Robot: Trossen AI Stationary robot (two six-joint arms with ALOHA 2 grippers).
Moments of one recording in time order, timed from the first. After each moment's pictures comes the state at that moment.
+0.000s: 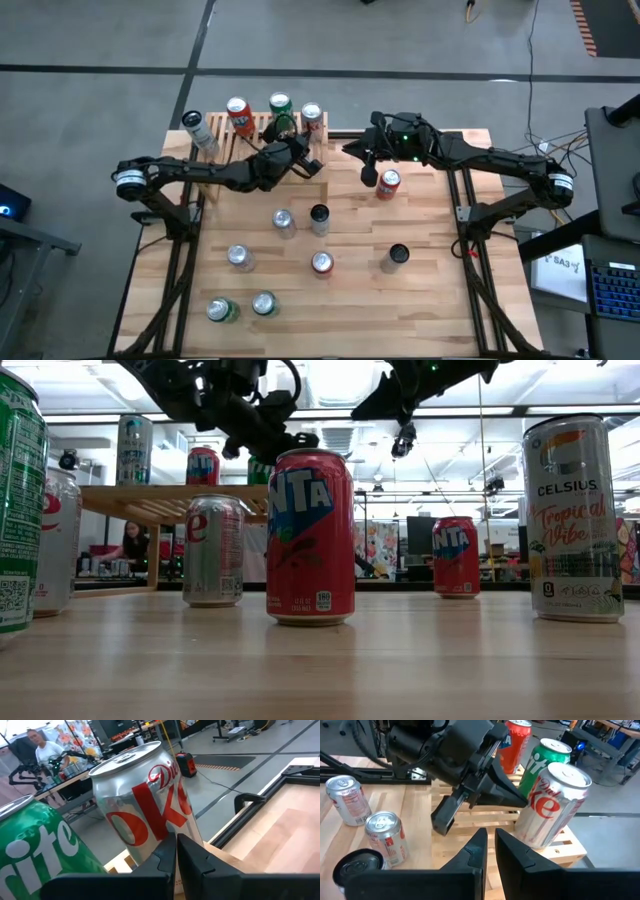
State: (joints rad) left arm 0.26 1.57 0.94 0.43 -0.74 0.20; right arm -0.37 1.33 1.13 -0.13 -0.13 -0.22
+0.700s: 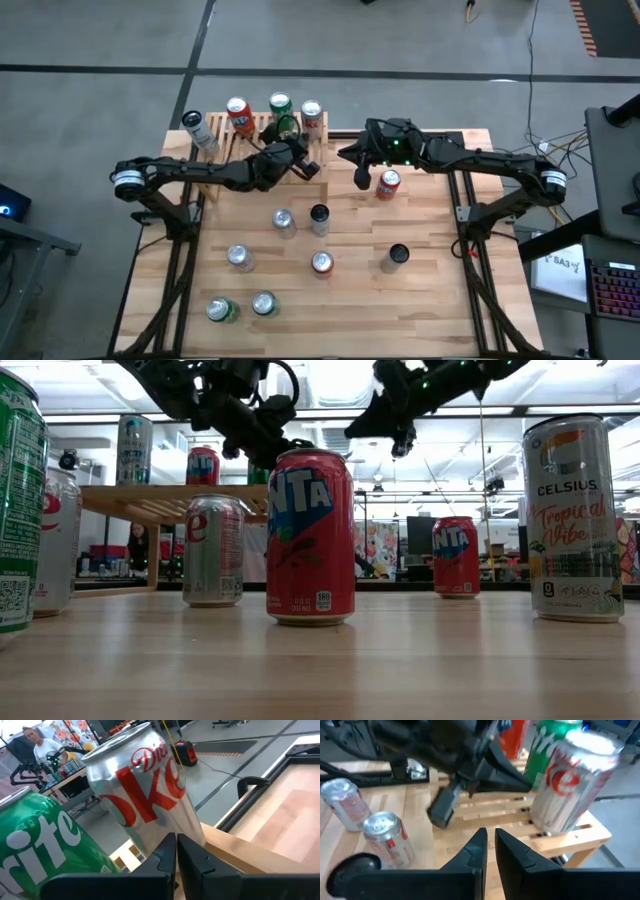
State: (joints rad) left arm 0.26 1.55 0.94 0.35 -0.74 0.22; right arm -0.37 1.38 1.08 -0.03 -0.13 -0.11
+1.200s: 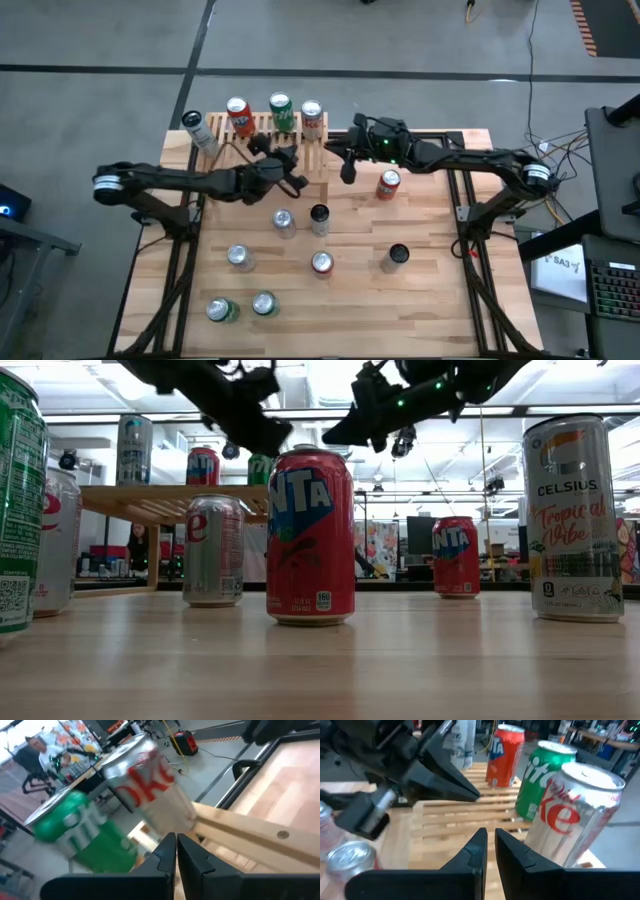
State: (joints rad) left arm 0.12 1.39 0.92 0.10 -0.89 0.20; right arm -0.39 1.52 1.08 0.25 -0.13 -0.15
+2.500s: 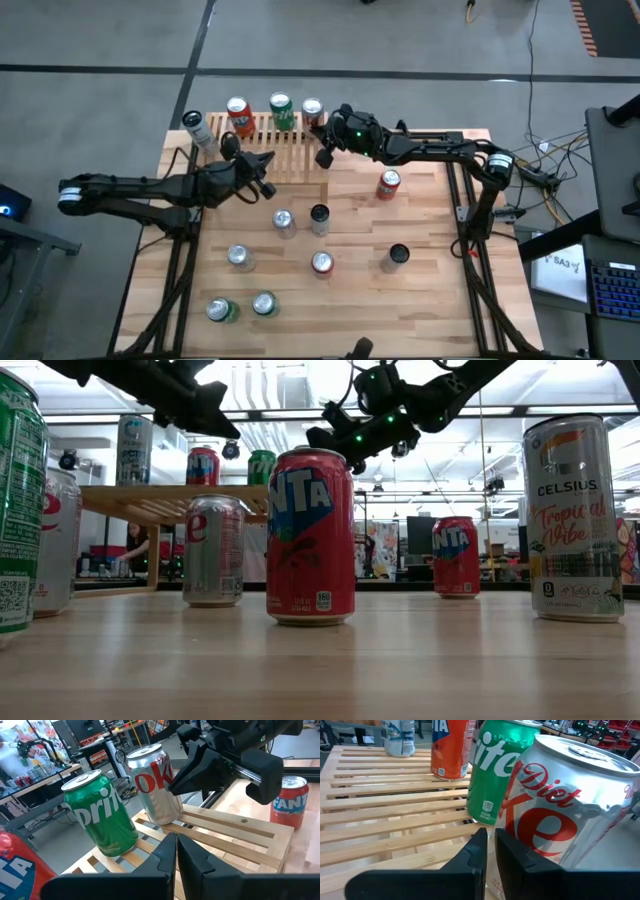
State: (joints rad) left arm 0.10 0.97 0.66 0.07 -0.71 0.12; right arm -0.43 1.80 1.27 0.33 0.05 -0.19
